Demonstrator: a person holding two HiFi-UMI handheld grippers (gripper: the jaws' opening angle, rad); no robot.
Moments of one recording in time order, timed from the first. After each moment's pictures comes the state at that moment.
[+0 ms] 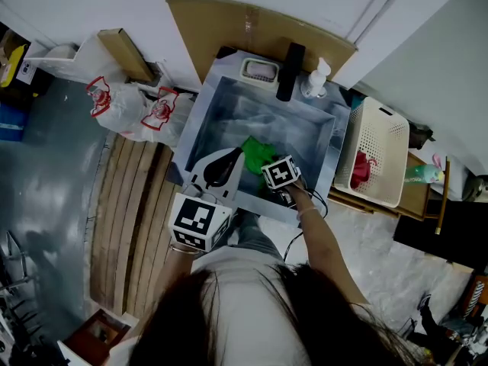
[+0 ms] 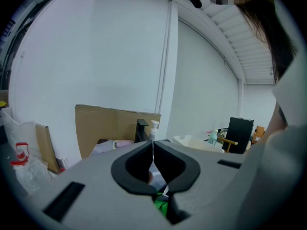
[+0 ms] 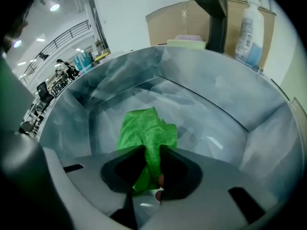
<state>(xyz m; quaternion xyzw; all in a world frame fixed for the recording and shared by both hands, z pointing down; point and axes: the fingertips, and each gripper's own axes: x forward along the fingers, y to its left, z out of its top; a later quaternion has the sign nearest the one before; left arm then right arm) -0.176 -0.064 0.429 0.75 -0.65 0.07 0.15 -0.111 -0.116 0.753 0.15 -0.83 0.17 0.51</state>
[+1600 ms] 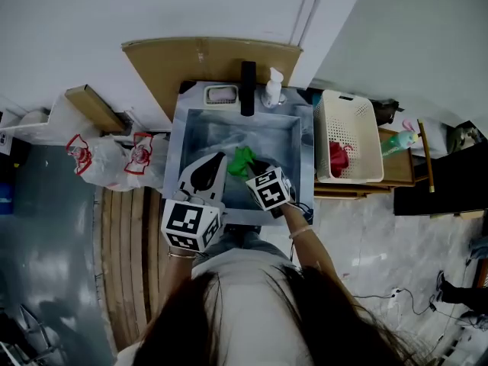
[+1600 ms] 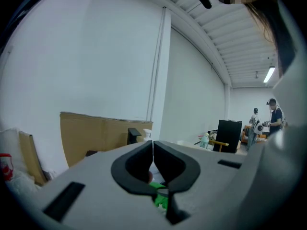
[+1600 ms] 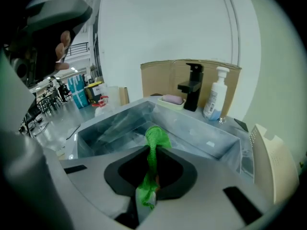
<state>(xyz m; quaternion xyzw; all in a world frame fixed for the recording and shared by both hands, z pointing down) -0.175 -0.090 0.409 0.79 -0.60 0.05 0.12 -0.122 -0.130 0.617 0.26 -0.88 0.13 0.37</state>
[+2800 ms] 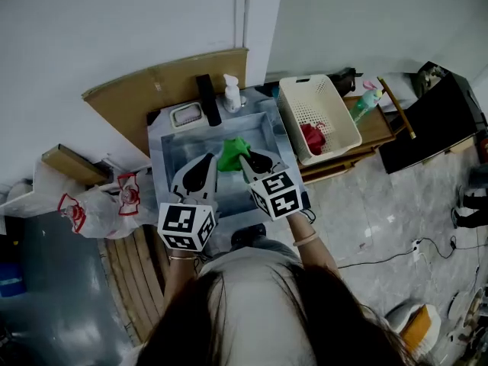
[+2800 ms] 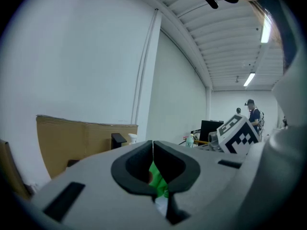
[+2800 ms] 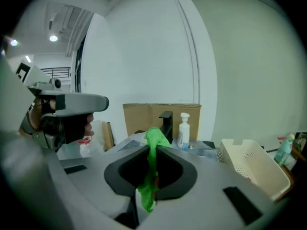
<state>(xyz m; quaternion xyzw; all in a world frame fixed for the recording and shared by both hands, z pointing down) -0.152 -0.104 0.395 0.86 -0.51 0.05 0.09 -0.086 -0.132 0.474 0.41 -0.88 0.12 0.19</state>
